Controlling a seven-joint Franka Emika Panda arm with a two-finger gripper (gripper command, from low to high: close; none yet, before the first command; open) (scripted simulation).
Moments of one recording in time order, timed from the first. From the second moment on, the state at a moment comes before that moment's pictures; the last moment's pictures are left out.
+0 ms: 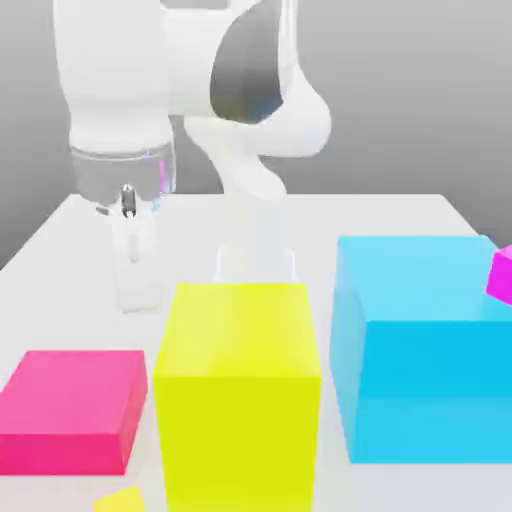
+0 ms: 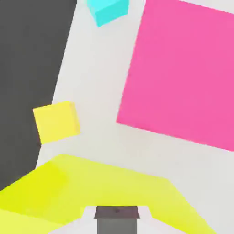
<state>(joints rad) -0.38 -0.15 0.07 -2.52 -0.01 2.36 1.98</state>
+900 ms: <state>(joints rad) -0.48 -0.01 0.02 -2.58 0.02 2.57 2.23</state>
